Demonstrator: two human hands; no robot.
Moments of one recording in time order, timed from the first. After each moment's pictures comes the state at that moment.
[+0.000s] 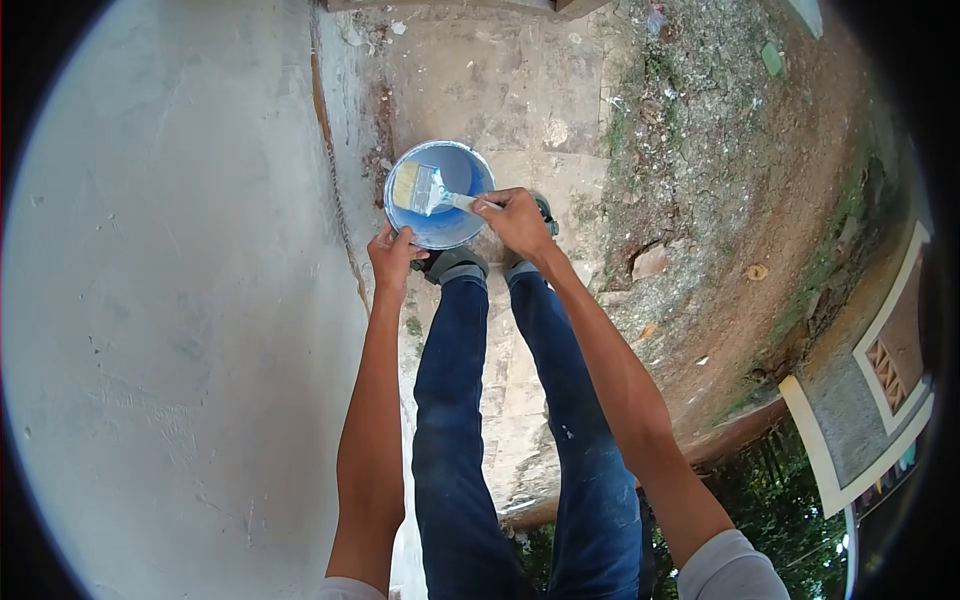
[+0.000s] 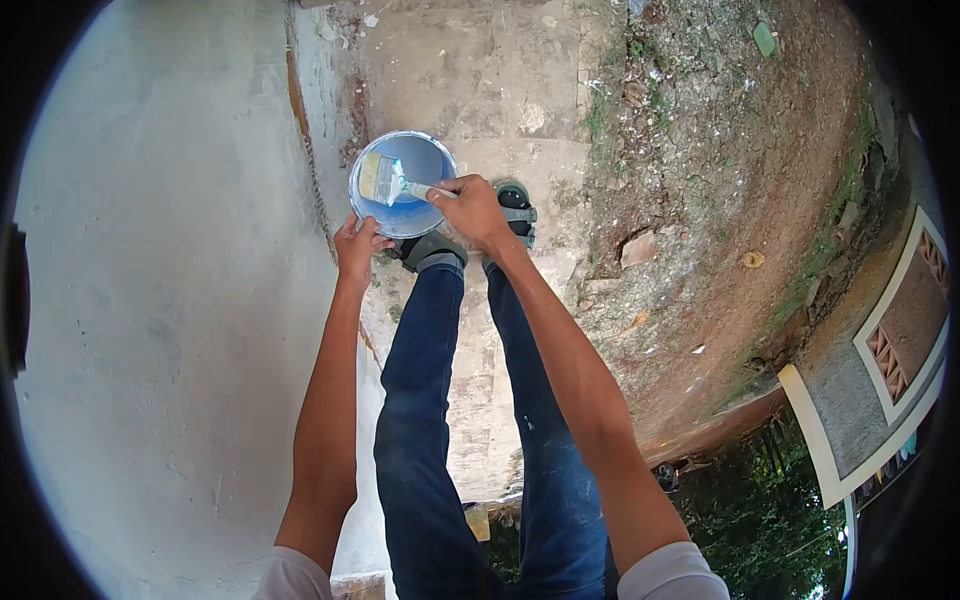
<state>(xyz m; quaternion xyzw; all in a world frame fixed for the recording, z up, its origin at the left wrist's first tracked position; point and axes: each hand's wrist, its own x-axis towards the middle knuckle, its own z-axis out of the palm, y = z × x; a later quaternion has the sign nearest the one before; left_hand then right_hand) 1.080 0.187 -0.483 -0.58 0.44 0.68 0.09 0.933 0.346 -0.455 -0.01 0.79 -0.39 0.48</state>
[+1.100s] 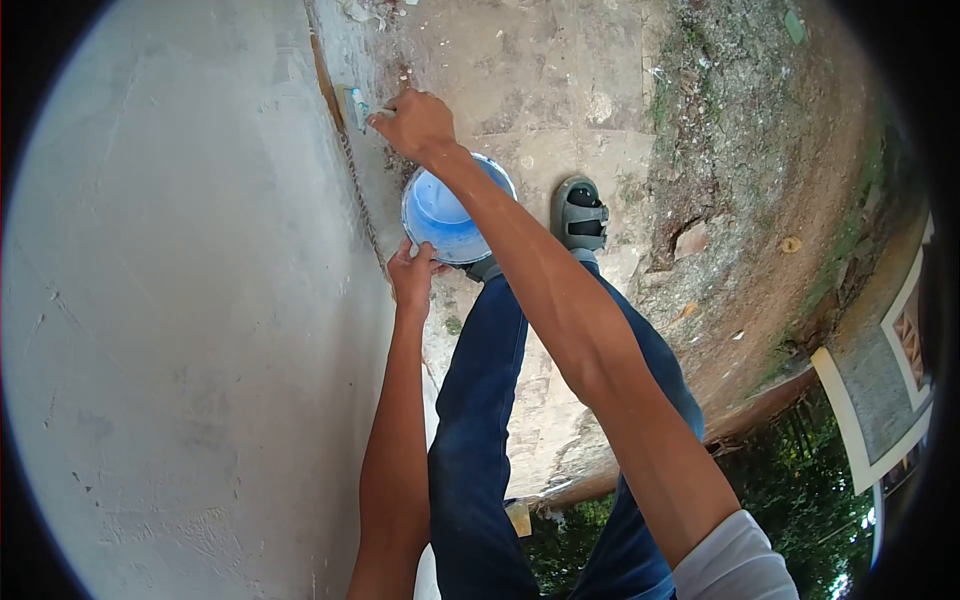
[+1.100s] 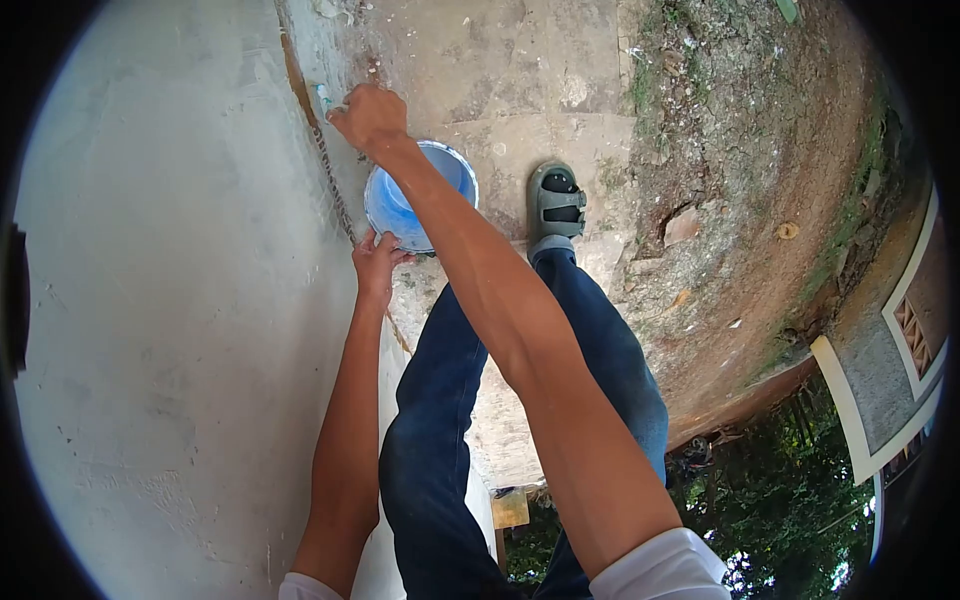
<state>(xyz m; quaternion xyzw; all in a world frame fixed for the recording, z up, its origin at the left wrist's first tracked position) 1.137 0.154 -0.533 -0.58 0.41 0.69 0.13 0.924 0.146 -0.567 -0.10 0.87 -0.36 0.33</state>
